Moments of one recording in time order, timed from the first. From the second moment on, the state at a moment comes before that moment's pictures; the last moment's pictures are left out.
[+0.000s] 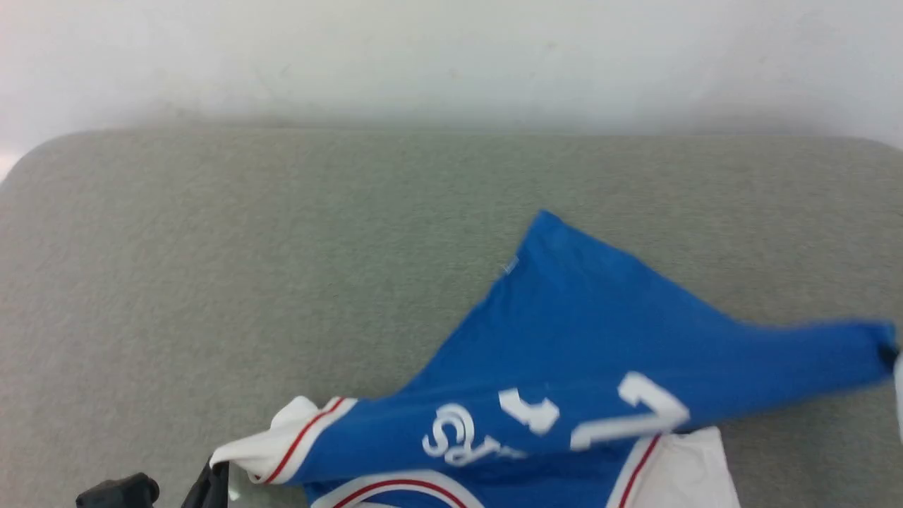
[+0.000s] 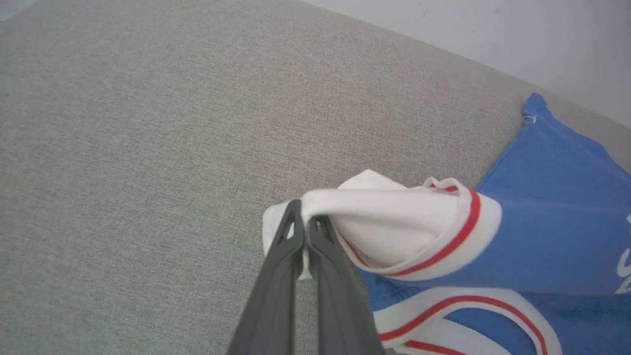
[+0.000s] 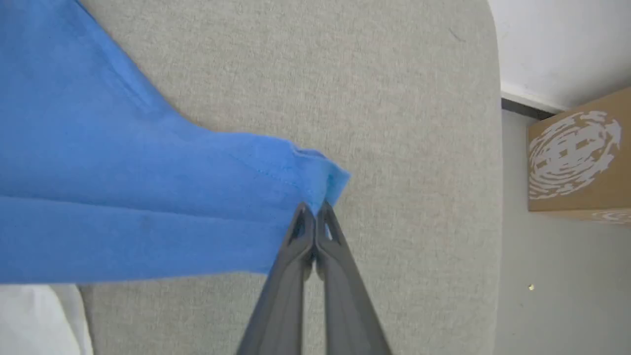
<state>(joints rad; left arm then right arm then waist) 0.29 0.53 -0.30 -0.23 -0.75 0.42 -0.01 -0.29 -0.66 0.14 0.30 0.51 0.13 0.60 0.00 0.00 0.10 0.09</state>
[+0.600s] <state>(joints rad) 0.31 0.54 -0.30 -0.23 -0.76 0.43 0.01 0.45 -0.11 -0.37 -0.26 0.43 0.13 0.86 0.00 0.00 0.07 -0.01</state>
